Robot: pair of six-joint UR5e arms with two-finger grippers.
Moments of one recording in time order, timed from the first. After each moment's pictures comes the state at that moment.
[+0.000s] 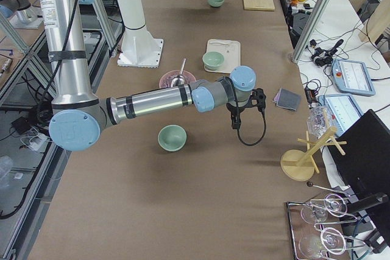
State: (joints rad) left arm -1.17 -1.59 -1.39 -2.19 -2.45 -0.43; right arm 1.36 -1.47 1.71 -1.42 2.49 0.35
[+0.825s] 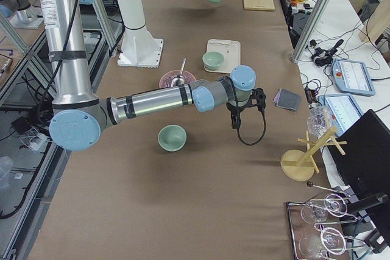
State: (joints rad) left arm -1.23 -1.60 -1.43 -2.22 -2.66 -0.55; right arm 1.35 -1.47 1.71 -1.42 2.49 0.35
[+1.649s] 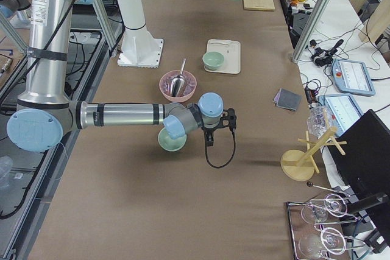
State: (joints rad) left arm -1.21 -1.90 -1.46 -2.22 -2.67 -1.14; right arm 1.28 -1.75 1.72 -1.08 2.51 0.44
